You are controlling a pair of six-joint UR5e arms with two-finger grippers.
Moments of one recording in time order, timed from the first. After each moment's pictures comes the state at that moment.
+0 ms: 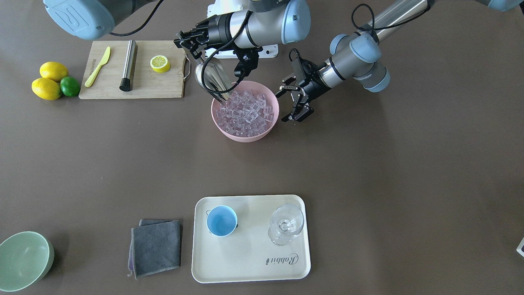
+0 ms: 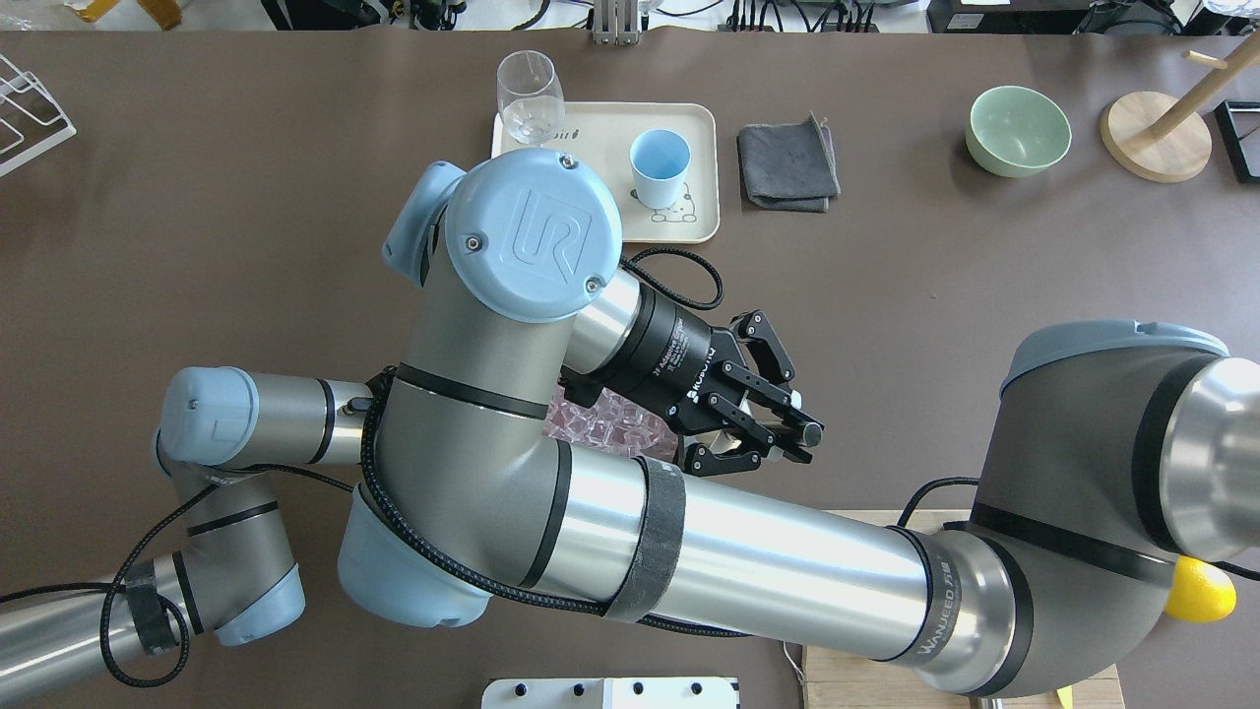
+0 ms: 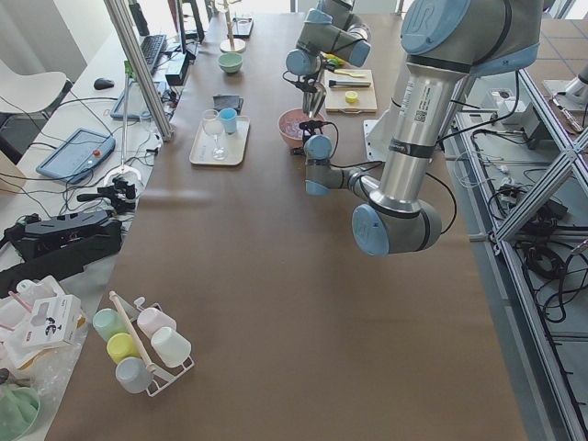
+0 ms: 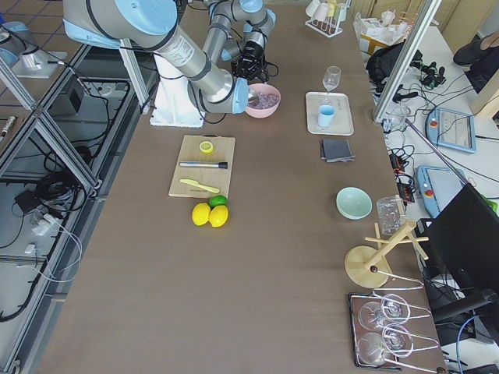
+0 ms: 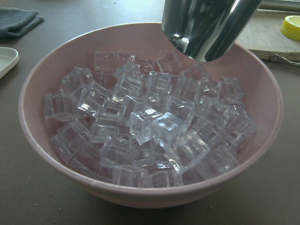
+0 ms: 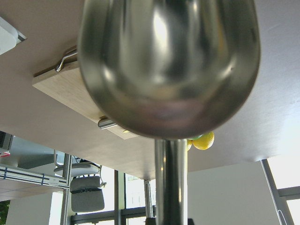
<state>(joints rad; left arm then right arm) -0.45 -1.92 -1.49 -2.87 -1.87 -0.11 0.43 -0.35 1.43 -3.03 1.77 -0.15</state>
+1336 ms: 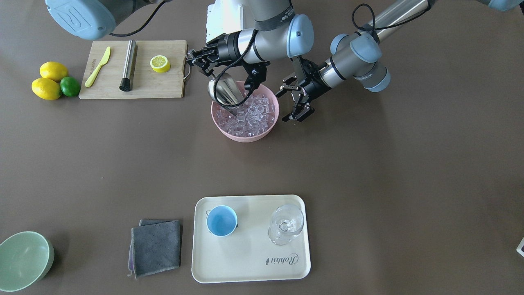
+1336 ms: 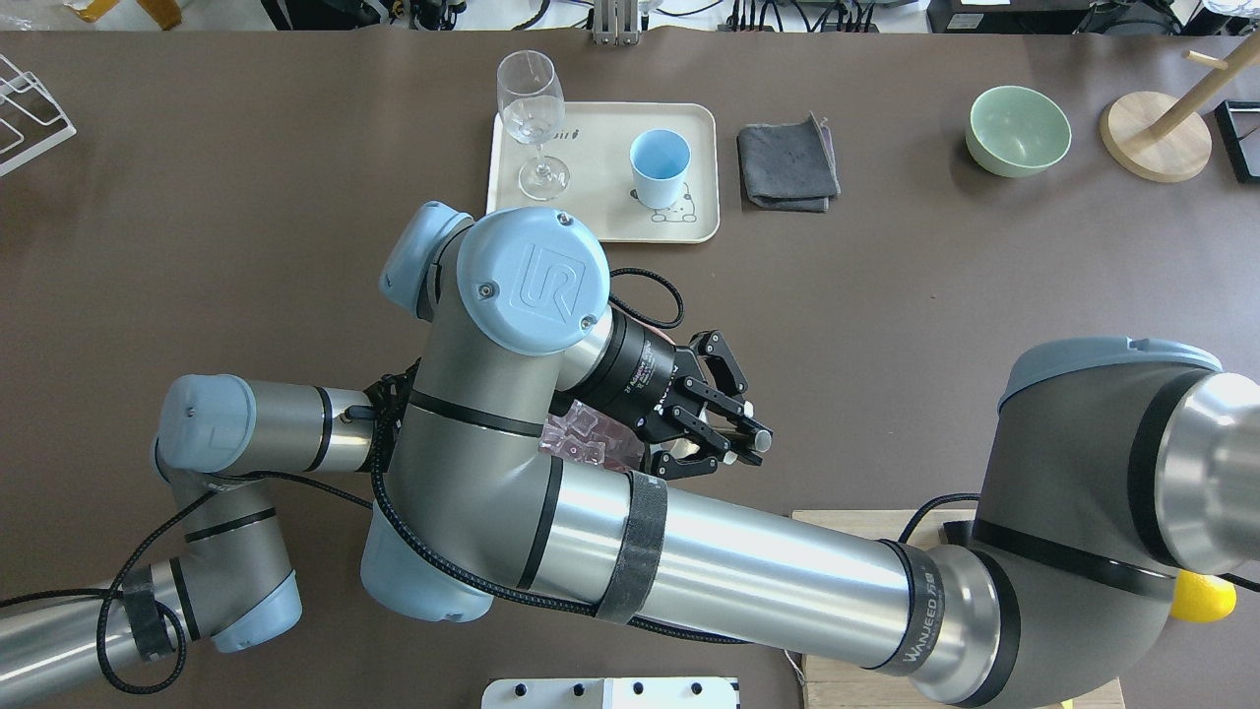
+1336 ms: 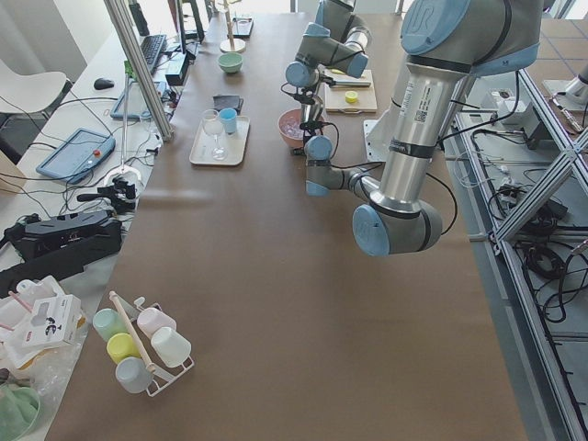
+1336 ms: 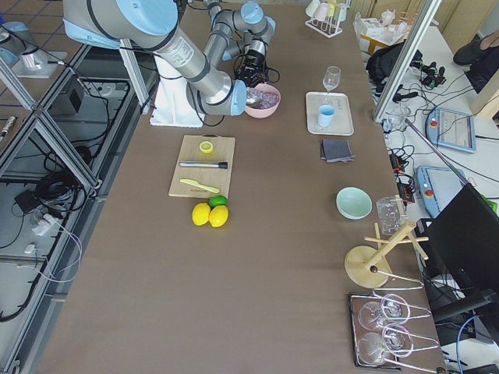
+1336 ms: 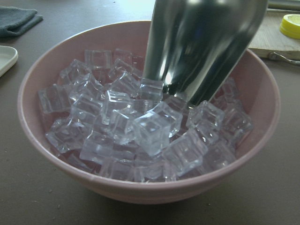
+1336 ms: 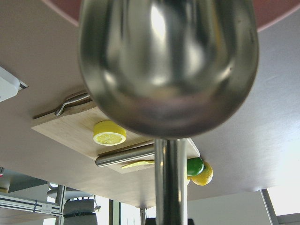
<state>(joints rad) -0.44 -1.92 -1.49 -2.87 -1.87 -0.11 0.42 -0.36 1.36 -2.86 1.77 -0.13</state>
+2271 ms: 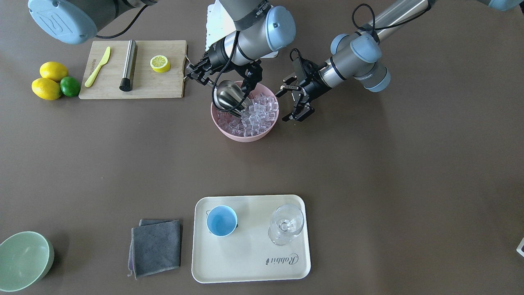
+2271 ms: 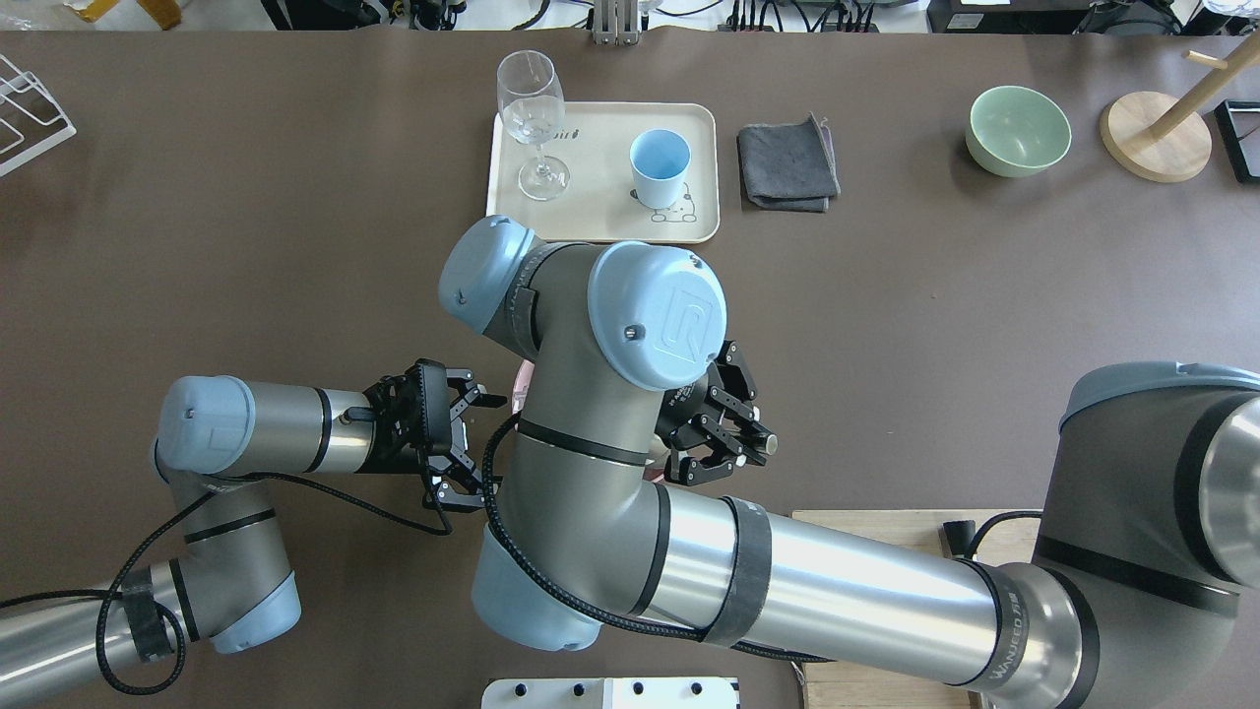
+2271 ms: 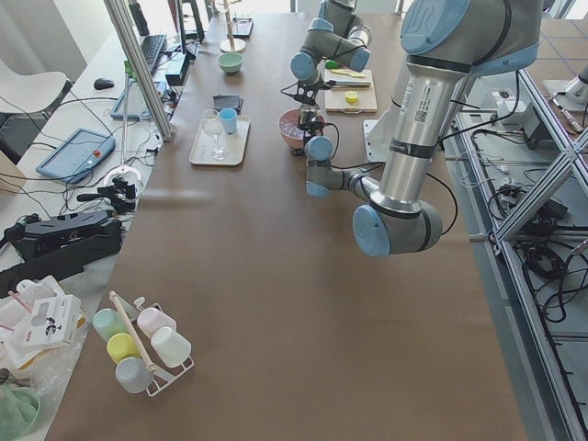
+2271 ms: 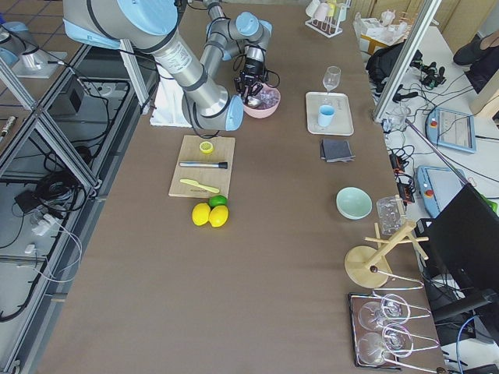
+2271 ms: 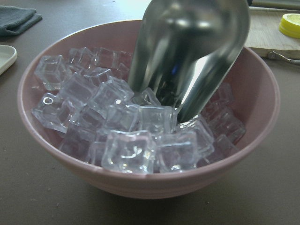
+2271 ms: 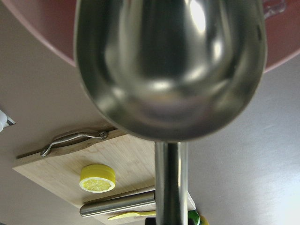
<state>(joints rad) -0.44 -1.92 -1.49 -2.88 -1.87 -0.11 0.42 -0.50 1.53 -2.68 1.78 -0.13</state>
